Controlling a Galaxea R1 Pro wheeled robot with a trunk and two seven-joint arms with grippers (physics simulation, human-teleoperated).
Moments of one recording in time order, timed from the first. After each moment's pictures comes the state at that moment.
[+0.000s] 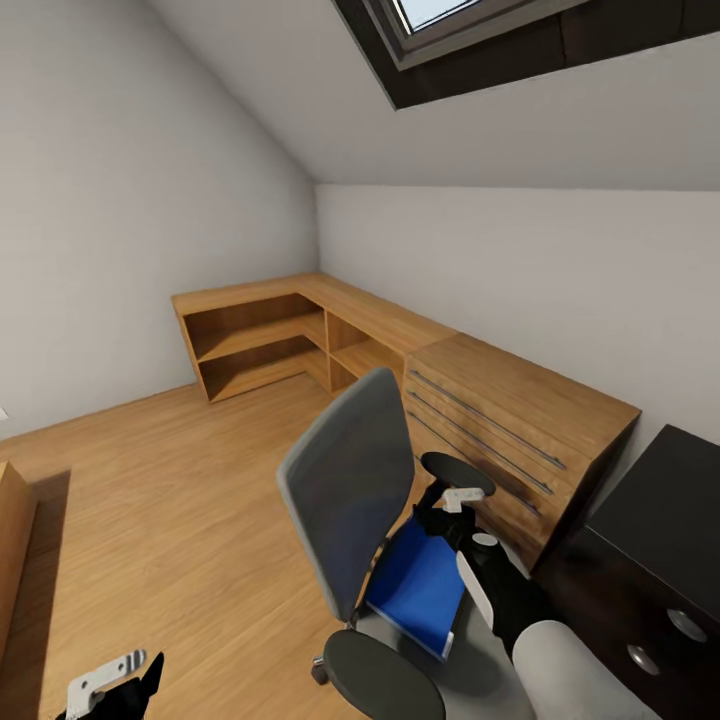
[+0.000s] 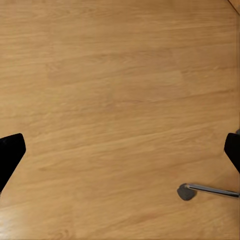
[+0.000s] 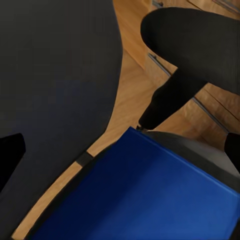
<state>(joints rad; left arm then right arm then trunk) 0.13 0.04 0.32 -1.31 0.23 0.13 -0.05 -0.65 0.08 0.03 -0.63 0.01 0.12 0.02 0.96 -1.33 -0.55</state>
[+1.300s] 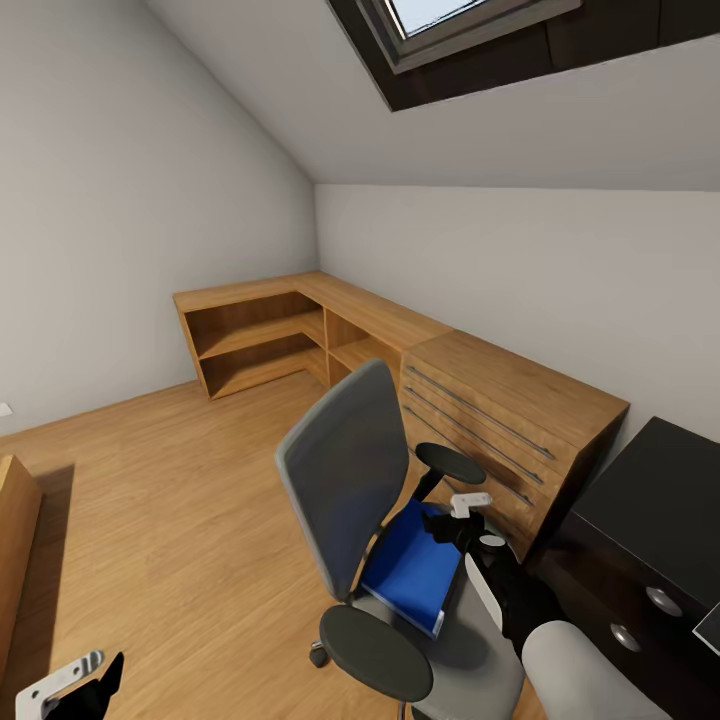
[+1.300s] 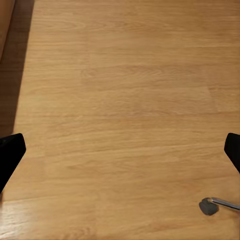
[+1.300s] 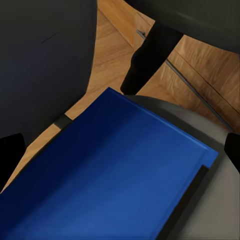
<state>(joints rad) 0.13 0.03 0.45 -1.35 0.24 0.14 -0.05 -0.65 0.05 0.04 -0.62 0.02 0.17 0.02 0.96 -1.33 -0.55</state>
